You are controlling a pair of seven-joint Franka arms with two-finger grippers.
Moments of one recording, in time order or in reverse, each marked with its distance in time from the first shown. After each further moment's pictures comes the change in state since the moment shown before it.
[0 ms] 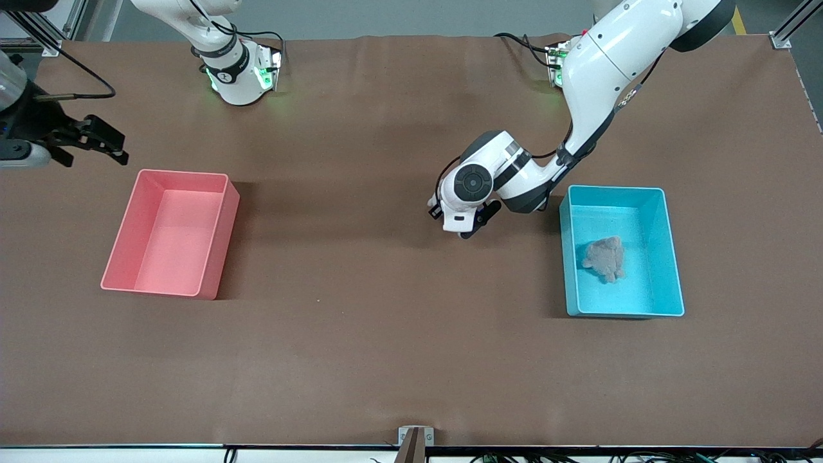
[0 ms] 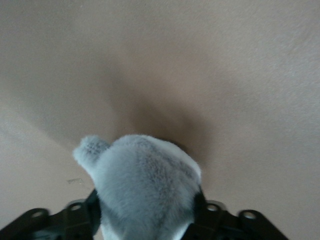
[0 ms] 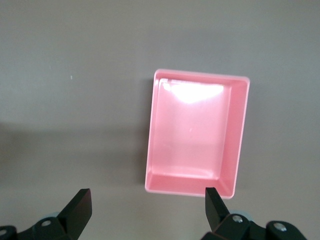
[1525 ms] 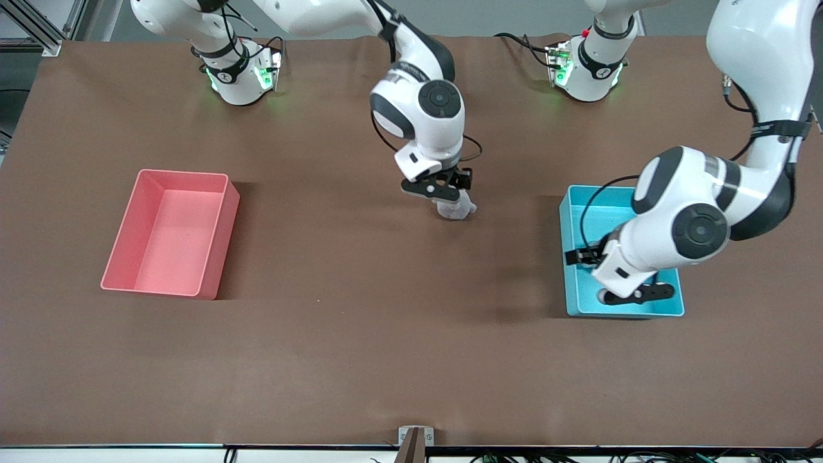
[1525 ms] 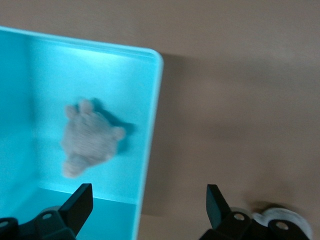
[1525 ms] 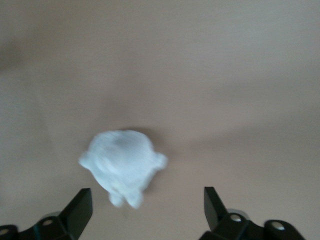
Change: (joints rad) left arm 0.377 -0.189 0.016 0.289 0.081 -0.428 1.004; right arm 0.887 0.687 0.015 0.268 0.031 0.324 1.167
